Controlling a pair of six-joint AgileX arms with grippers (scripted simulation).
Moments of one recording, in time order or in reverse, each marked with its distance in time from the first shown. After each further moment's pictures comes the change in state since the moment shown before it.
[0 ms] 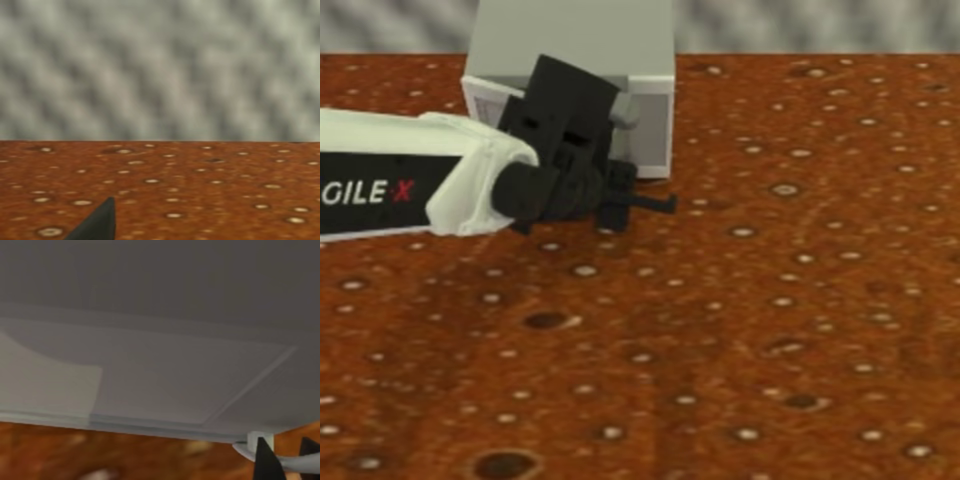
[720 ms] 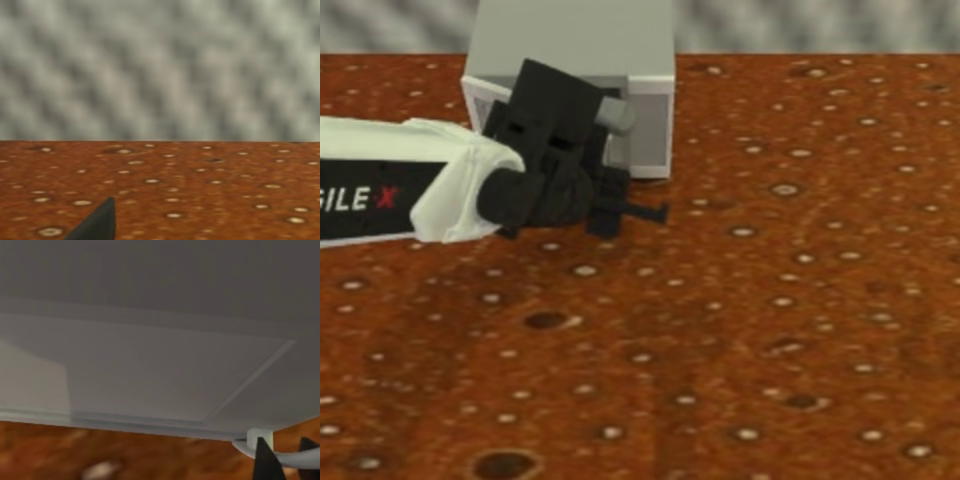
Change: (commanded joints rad) left arm 0.024 -0.032 -0.045 0.017 0.036 0.057; right arm 0.000 0.000 0.000 0.000 0.000 0.000
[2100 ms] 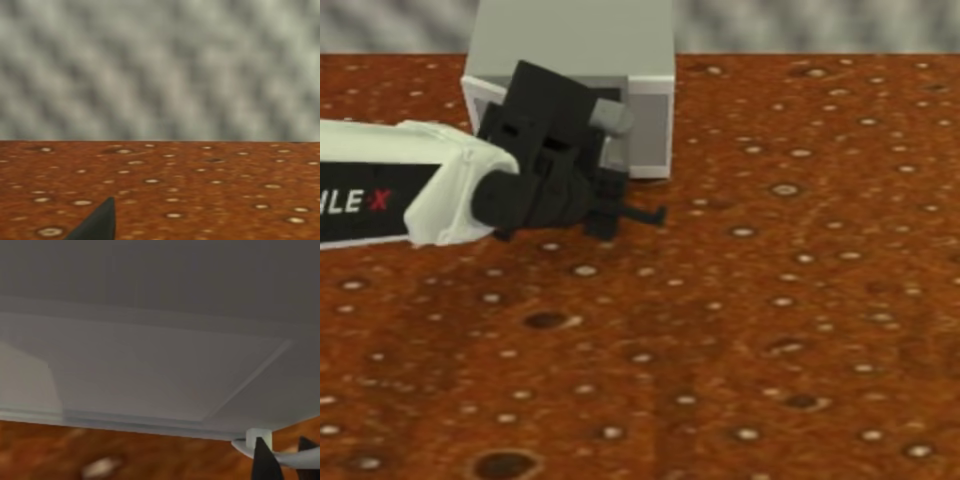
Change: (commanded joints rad) left arm 0.003 -0.010 -0.013 0.004 0.022 0.017; right arm 0.000 0.000 0.000 0.000 0.000 0.000
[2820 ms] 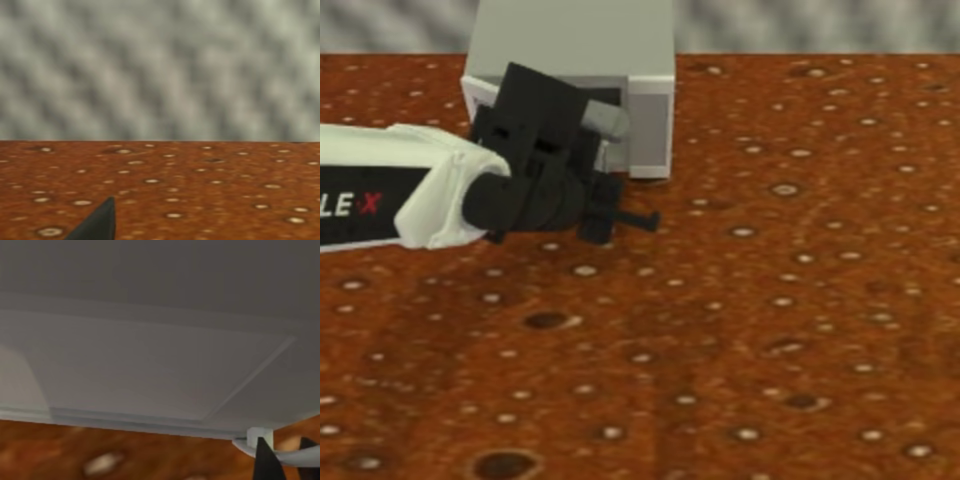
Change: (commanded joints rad) left arm 0.015 -0.016 -0.022 0.008 0.021 0.032; right arm 0.000 0.000 0.000 0.000 0.000 0.000
